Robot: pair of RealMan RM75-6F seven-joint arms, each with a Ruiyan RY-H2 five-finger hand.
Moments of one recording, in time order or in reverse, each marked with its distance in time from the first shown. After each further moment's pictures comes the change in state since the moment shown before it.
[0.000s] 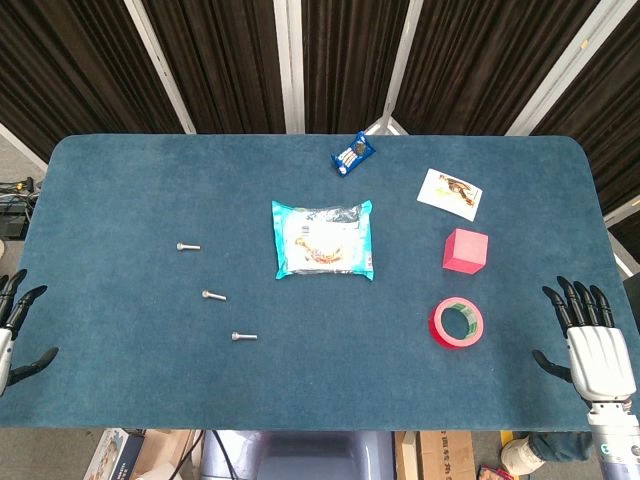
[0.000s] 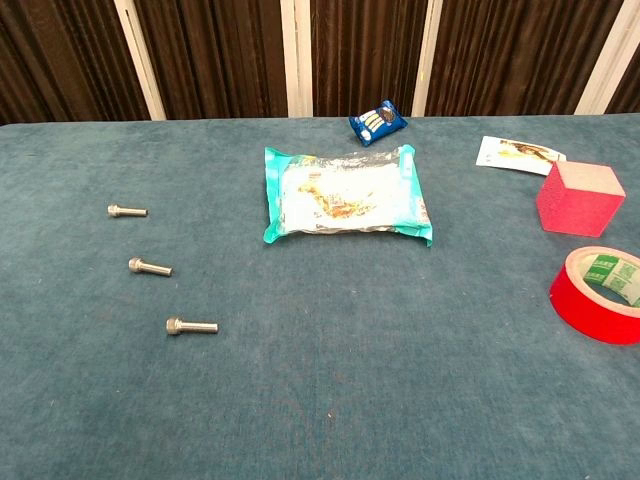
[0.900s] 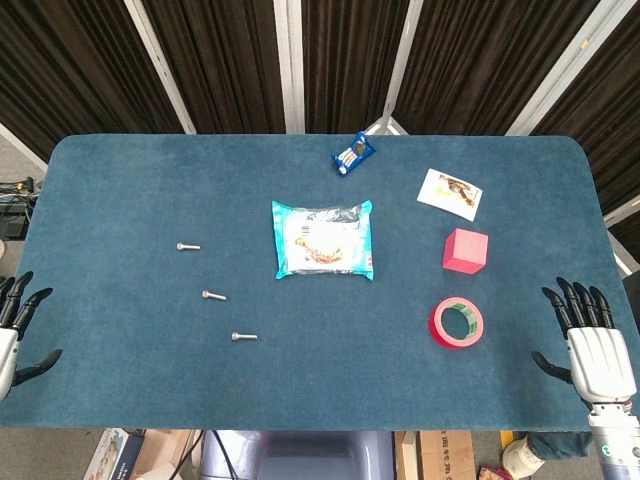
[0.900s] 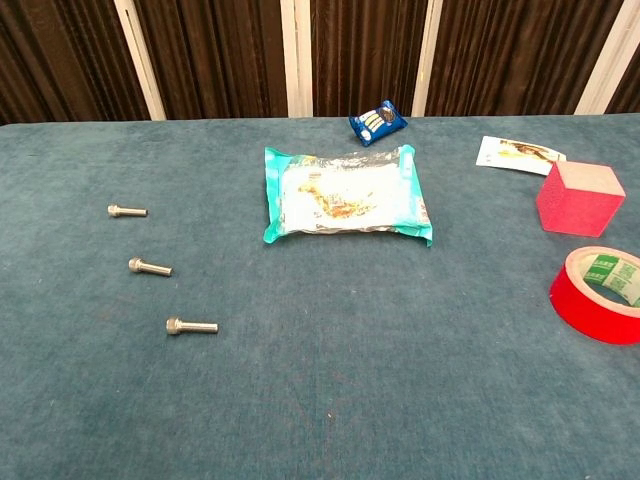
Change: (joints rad) left arm 0.000 -0.002 0.011 -0.006 0.001 -0.011 0.014; right arm -0.004 0.012 -0.007 -0.017 -0.012 0.003 0.014
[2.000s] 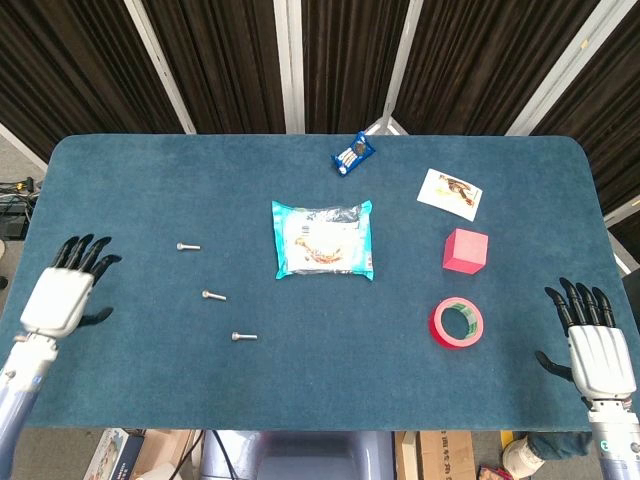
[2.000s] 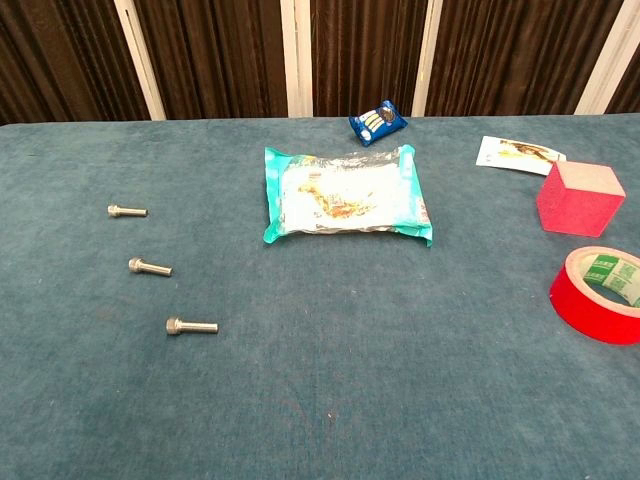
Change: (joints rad) left arm -0.299 -0.054 -0.131 0.043 -0.171 -0.437 0.150; right arm 0.011 -0.021 0.011 0.019 0.062 -0.046 -0.043
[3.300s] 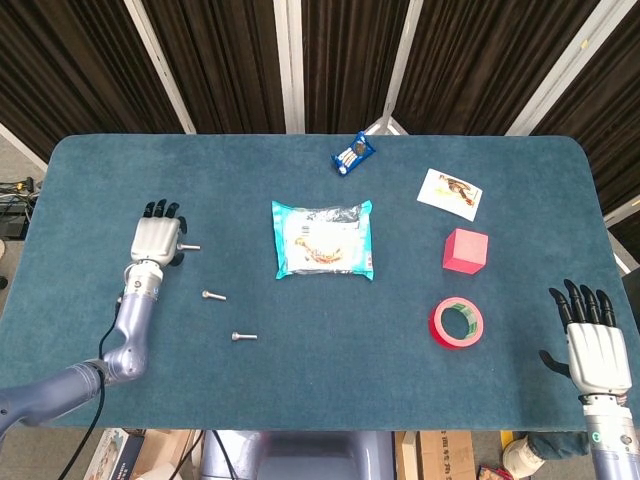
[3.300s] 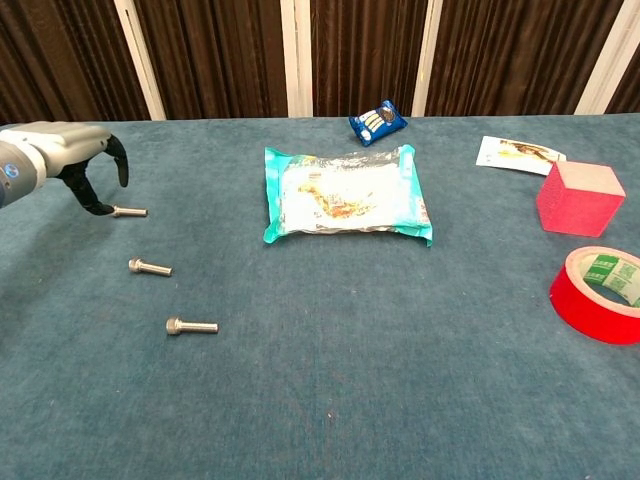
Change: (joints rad) left arm -0.466 -0.503 -0.117 0.509 -0.657 -0.276 0.380; right arm 0.009 -0.041 0.016 0.018 0.092 -0.036 -0.107
